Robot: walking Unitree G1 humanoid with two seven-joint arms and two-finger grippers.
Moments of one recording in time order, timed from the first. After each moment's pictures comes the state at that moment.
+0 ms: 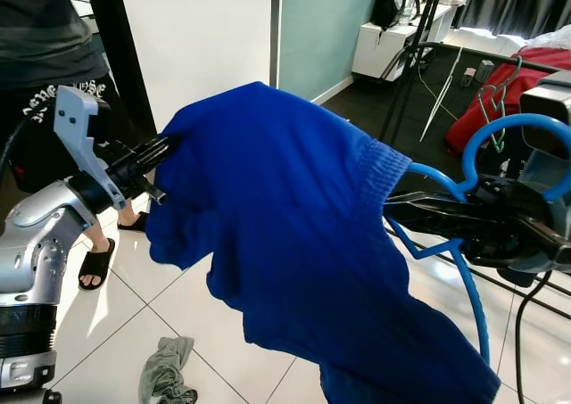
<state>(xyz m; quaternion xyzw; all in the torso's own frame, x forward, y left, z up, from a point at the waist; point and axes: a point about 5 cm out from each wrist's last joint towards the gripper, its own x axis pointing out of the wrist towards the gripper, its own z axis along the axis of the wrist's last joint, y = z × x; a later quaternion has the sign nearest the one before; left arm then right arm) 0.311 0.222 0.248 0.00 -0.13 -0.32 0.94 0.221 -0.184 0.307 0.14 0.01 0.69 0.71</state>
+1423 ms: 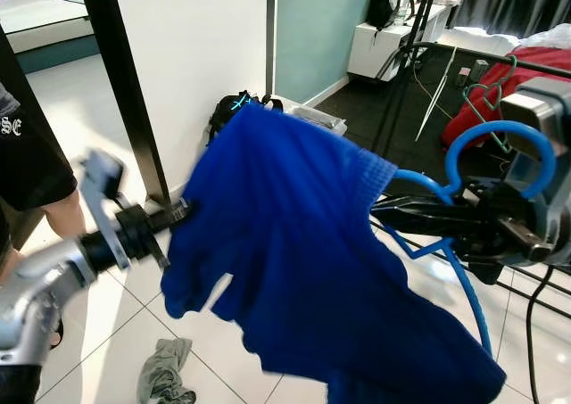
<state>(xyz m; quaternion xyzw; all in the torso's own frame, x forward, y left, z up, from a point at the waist) 0.272 0.209 0.193 -0.03 0.00 -0.42 0.90 0.231 -0.184 0.299 0.09 0.04 0.69 0.71</state>
